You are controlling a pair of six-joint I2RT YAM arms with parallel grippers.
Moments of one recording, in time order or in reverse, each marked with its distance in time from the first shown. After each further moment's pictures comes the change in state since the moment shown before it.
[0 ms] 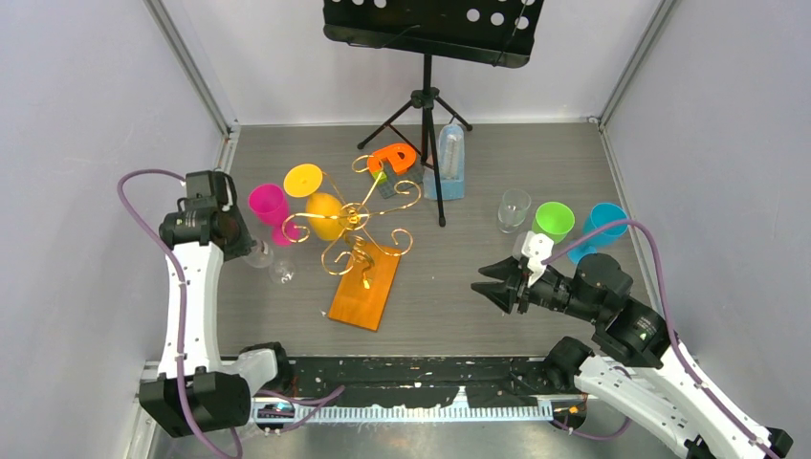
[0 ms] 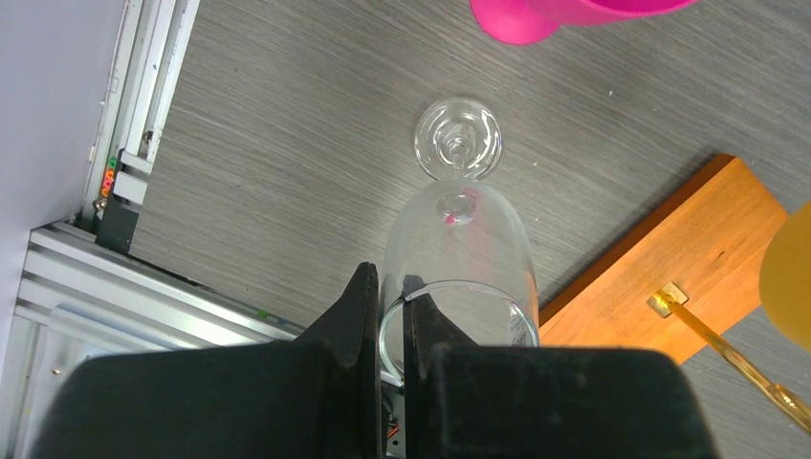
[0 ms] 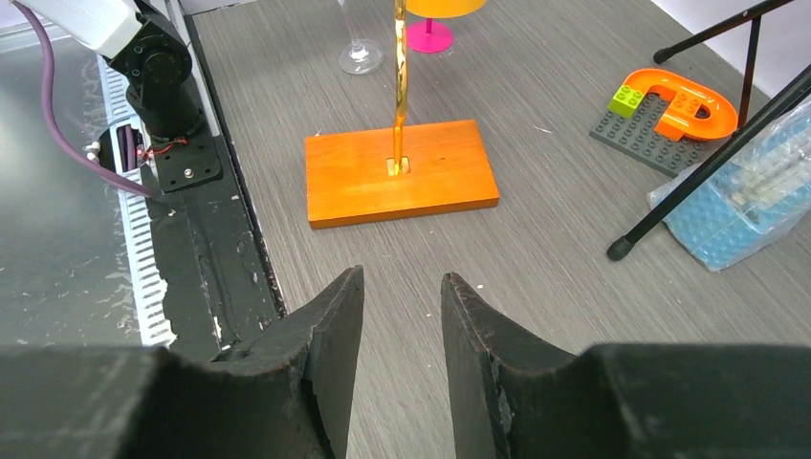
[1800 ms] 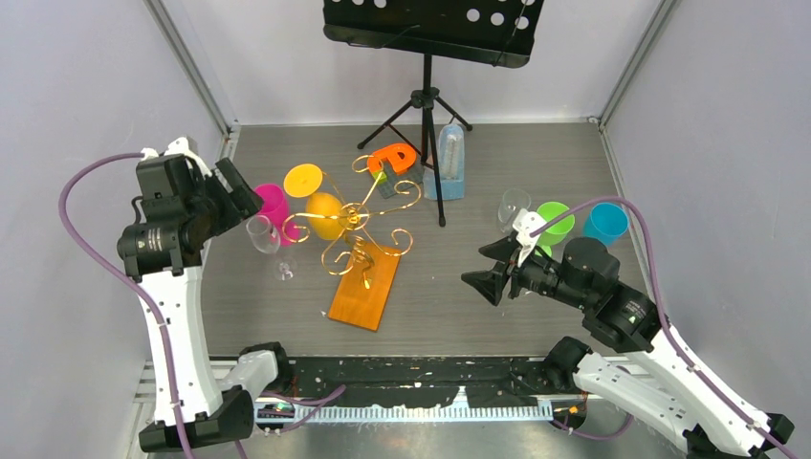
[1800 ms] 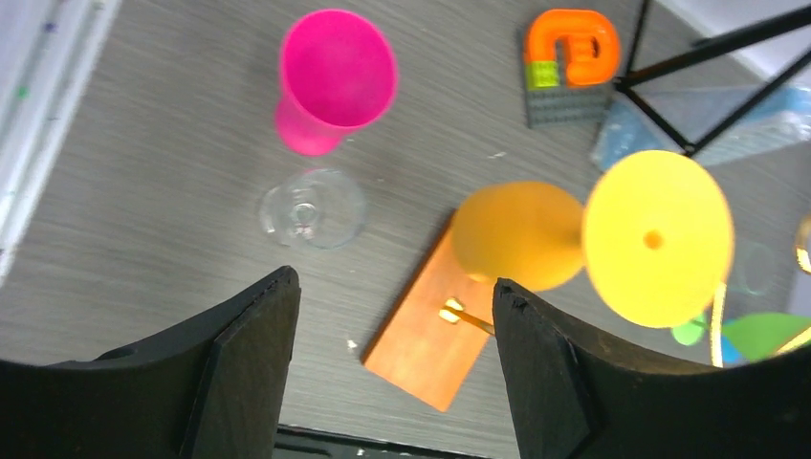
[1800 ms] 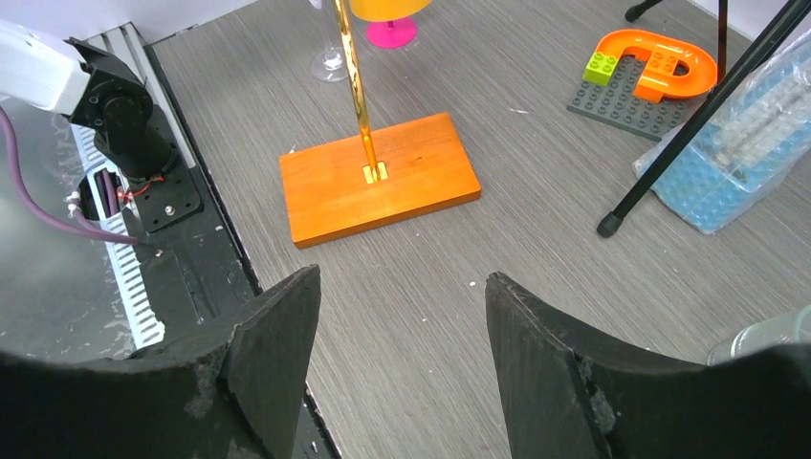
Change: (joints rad) left arm 0.021 -0.060 0.334 -0.025 0.233 -0.112; right arm 0.000 0.128 0.067 0.014 0.103 0.098
